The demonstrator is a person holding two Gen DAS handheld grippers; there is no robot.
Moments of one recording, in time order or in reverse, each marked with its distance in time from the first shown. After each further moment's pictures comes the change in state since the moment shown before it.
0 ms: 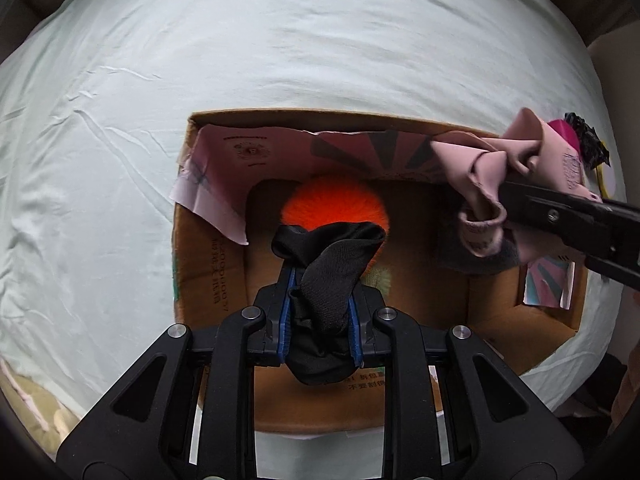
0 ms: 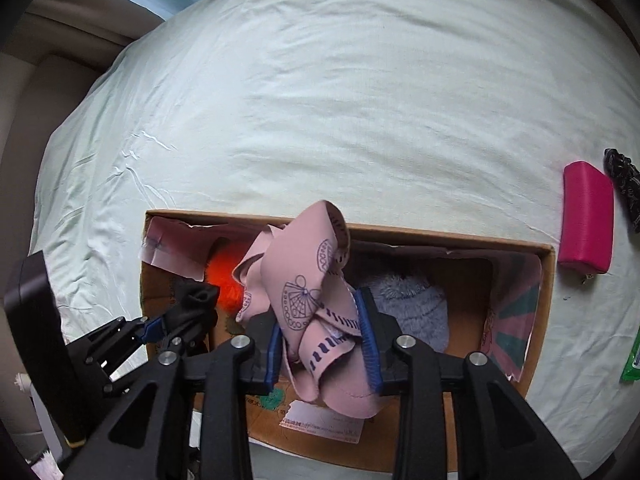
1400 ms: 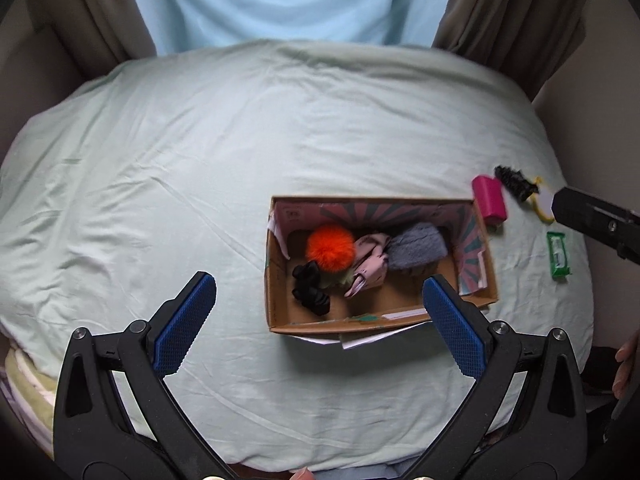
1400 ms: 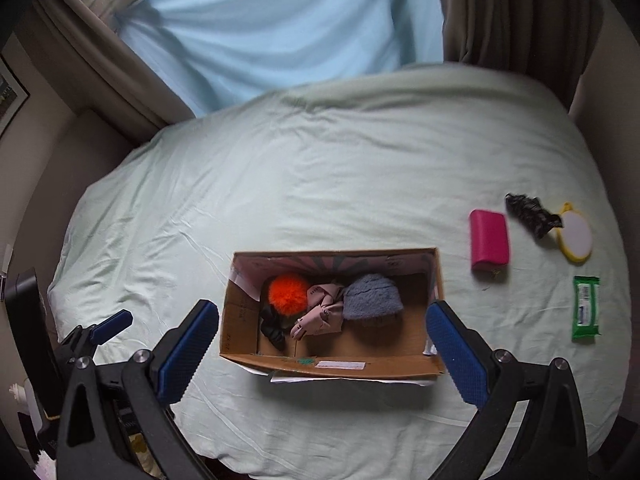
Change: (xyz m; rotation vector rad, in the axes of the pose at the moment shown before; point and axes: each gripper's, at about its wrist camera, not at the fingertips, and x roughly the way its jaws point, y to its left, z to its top) left arm -0.192 0.011 -0.067 0.041 -0.308 -0.003; right arm -0.201 0.036 -0.110 0.021 -0.419 -0.047
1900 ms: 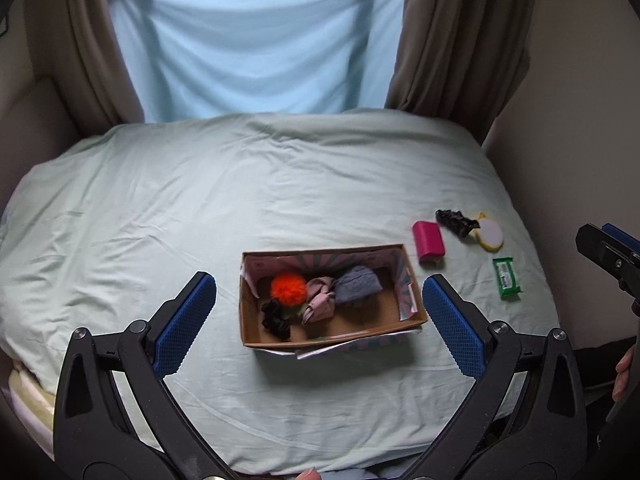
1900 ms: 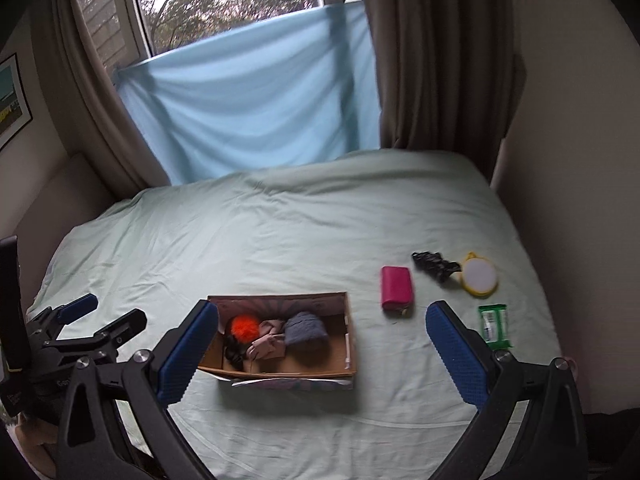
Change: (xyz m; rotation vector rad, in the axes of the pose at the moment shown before) left arm -0.142 -0.050 -0.003 0.053 -0.219 -0.073; right arm -0.162 -0.021 -0.041 -0.004 -0.286 -0.174
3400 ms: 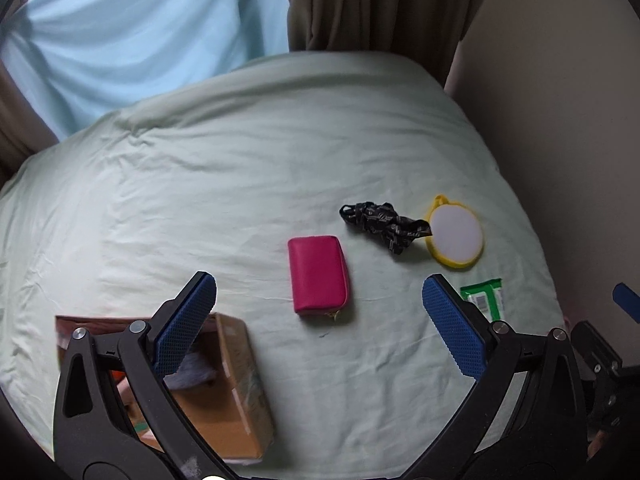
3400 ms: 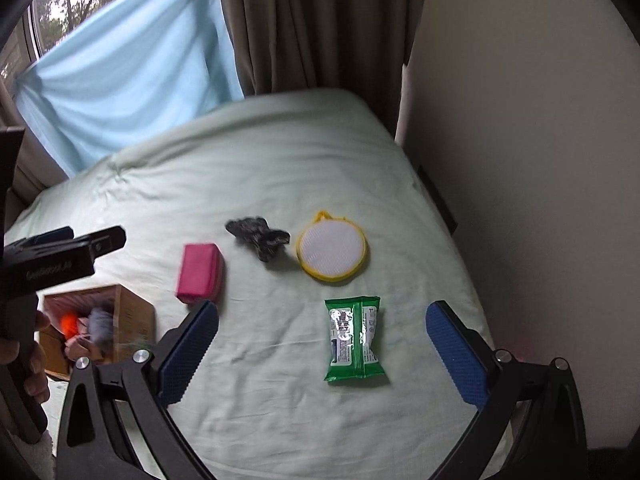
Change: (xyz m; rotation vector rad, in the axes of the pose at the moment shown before) left arm 0.259 -0.294 0.045 0.158 0.126 -0.039; right arm 0.173 -0.295 -0.036 0.082 0.147 -0.192
